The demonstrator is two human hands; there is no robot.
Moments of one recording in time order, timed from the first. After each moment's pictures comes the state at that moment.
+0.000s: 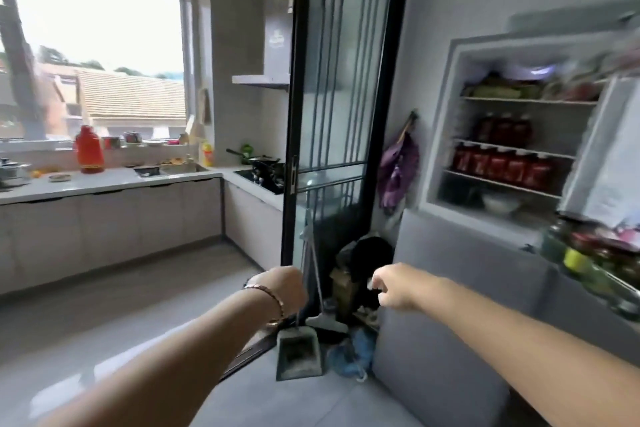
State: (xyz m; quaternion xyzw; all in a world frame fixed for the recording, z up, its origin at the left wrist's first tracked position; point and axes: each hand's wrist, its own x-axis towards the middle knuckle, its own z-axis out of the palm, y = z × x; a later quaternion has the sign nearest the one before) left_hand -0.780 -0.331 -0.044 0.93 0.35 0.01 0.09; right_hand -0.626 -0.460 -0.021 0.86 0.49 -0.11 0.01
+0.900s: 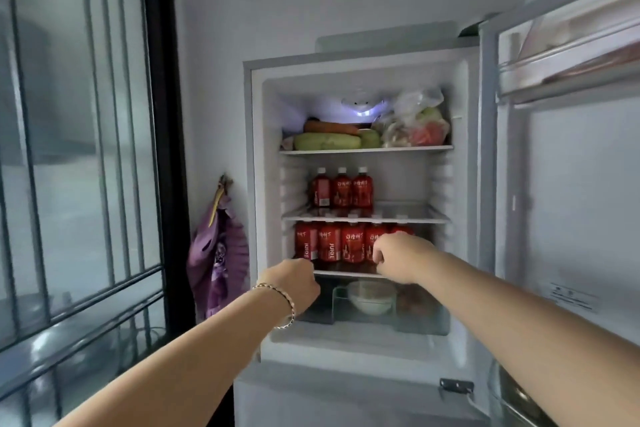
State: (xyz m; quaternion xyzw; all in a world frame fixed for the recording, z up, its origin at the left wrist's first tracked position) left_hand -0.082 -0.222 0.081 0.99 0.04 0.11 0.03; right_hand -0.033 -0.395 0.108 0.97 0.19 0.10 -0.06
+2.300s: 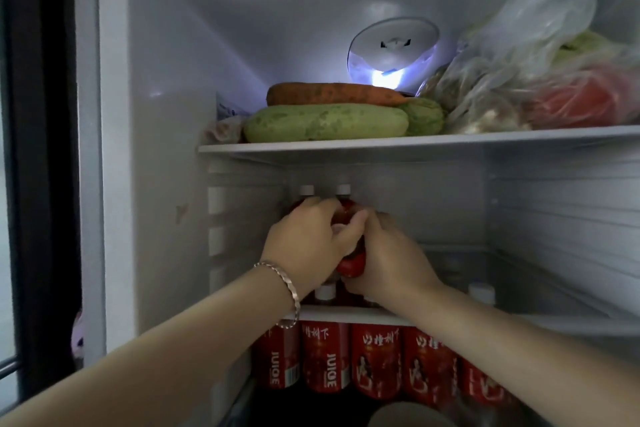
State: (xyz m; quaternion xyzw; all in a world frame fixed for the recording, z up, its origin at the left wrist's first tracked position) left_hand 0.272 -0.182 0.141 0.87 -0.13 0.44 0.18; right_hand 0.301 -0.305 0.117 0.89 0.27 0.31 -0.22
